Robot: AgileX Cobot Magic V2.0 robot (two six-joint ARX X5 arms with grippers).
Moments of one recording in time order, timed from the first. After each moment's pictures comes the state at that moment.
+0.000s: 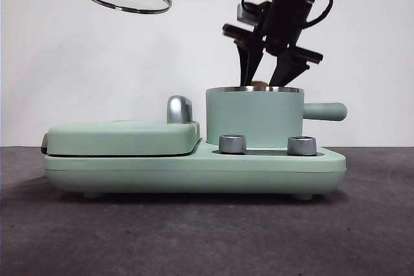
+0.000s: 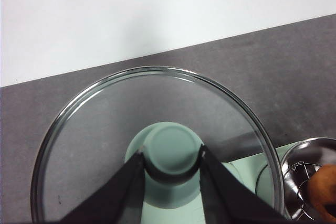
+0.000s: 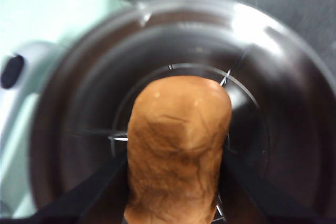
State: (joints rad) left arm -0.32 2.04 2.63 -1.19 -0.03 -0.02; right arm 0.41 1.96 1.81 -0.87 -0.16 0.18
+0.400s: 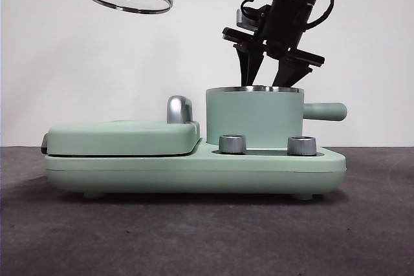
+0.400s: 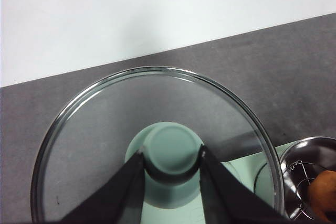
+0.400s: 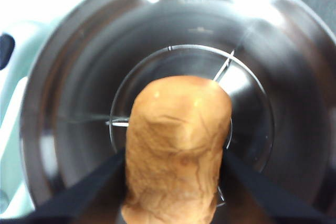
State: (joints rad) left arm -0.33 2.04 2.63 -1.19 -0.03 -0.02; right arm 0.41 1.96 1.81 -0.91 -0.16 0.18
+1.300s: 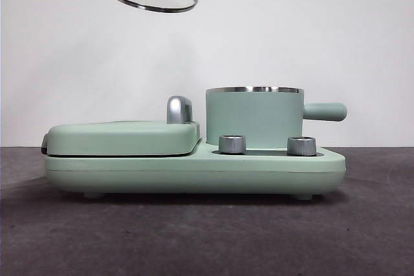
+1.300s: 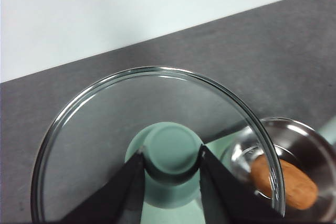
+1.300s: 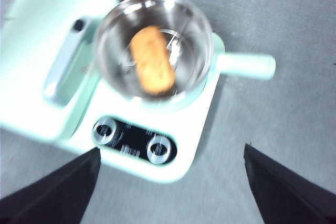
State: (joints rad) left arm -0.44 2.04 2.63 -1.21 -0.03 -0.02; right arm 0.45 1.31 1.66 -1.18 0.00 0.18
